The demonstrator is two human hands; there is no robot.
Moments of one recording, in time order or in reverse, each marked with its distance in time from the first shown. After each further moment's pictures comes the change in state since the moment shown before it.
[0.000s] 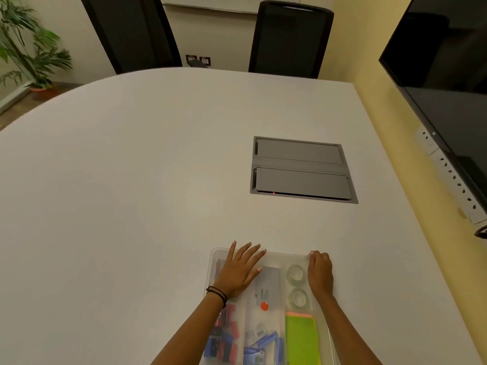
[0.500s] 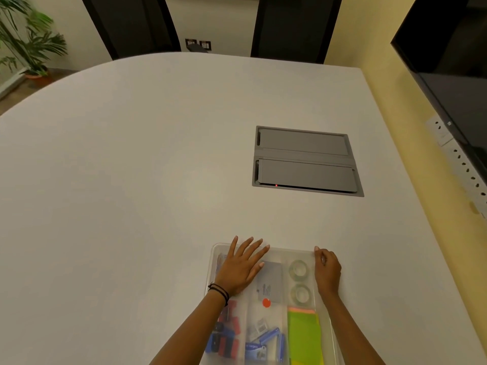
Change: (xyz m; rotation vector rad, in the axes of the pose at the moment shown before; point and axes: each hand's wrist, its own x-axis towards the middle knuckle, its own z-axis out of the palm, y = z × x) left_hand 0.000 -0.002 0.006 0.039 -0.015 -0.009; right_hand 0.001 0.014 0.004 0.304 0.110 0.076
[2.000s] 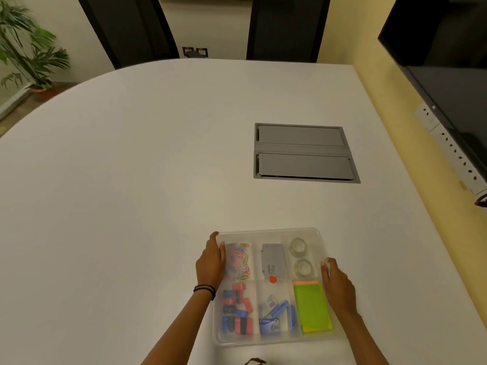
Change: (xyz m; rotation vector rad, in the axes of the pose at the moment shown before) left_hand -0.065 -0.021 -0.013 -0.420 0.372 -0.607; right_hand -0.071 0.037 -0.046 -0.411 -0.151 -0.163
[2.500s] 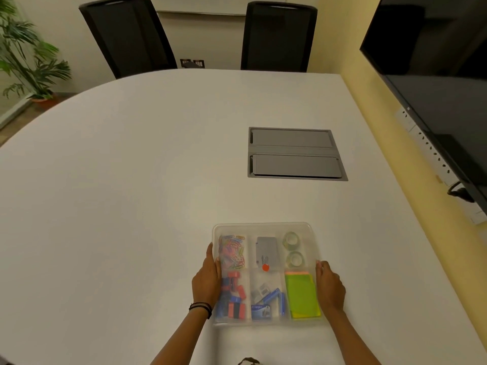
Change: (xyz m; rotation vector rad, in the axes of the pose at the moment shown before) left_hand -0.064 -0.013 0.003 -0.082 -0.077 -0.070; right_hand -0.031 0.001 0.002 -0.091 0.056 0.123
